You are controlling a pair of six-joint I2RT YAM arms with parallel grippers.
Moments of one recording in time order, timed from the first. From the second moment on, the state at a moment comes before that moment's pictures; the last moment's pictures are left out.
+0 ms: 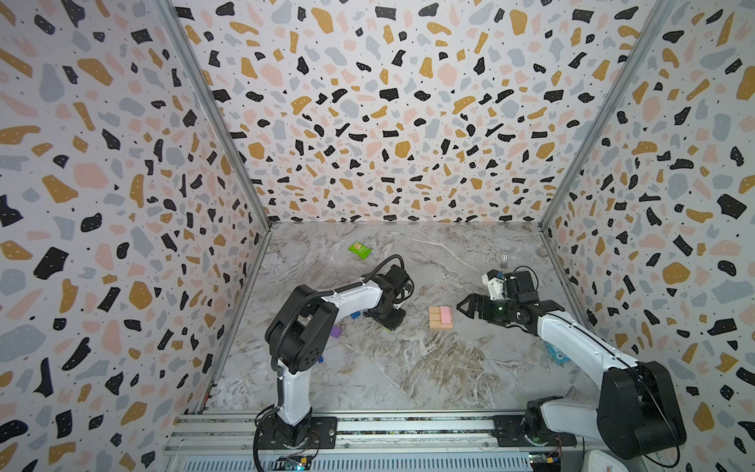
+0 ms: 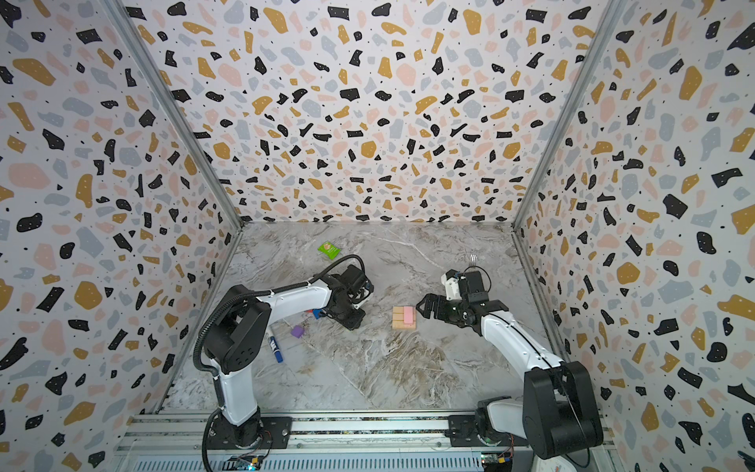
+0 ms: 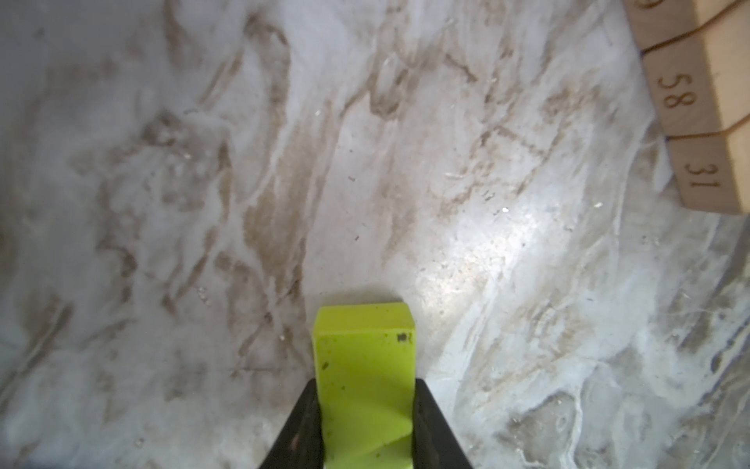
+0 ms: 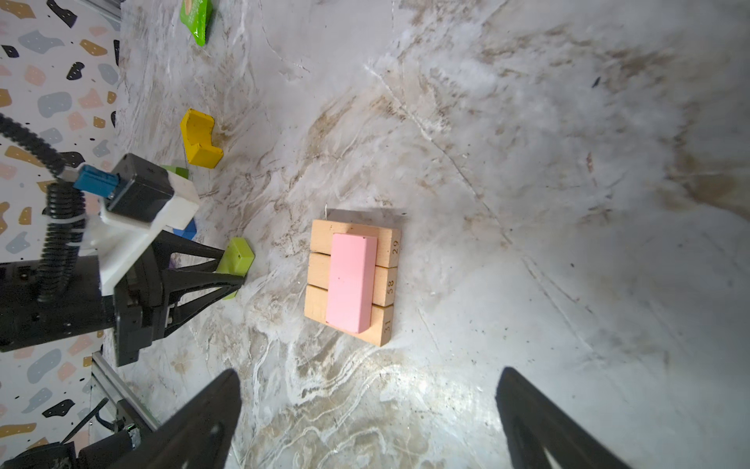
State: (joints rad) left arm -0.66 1.92 1.26 -0.72 0.10 -0.01; right arm 0.22 1.28 0.73 -0.38 -0.46 0.38
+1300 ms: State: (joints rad) left arm -0.66 1.92 1.25 -0.66 0.18 -0.11; right arm 0.22 1.29 0.73 -0.37 -0.47 0.38
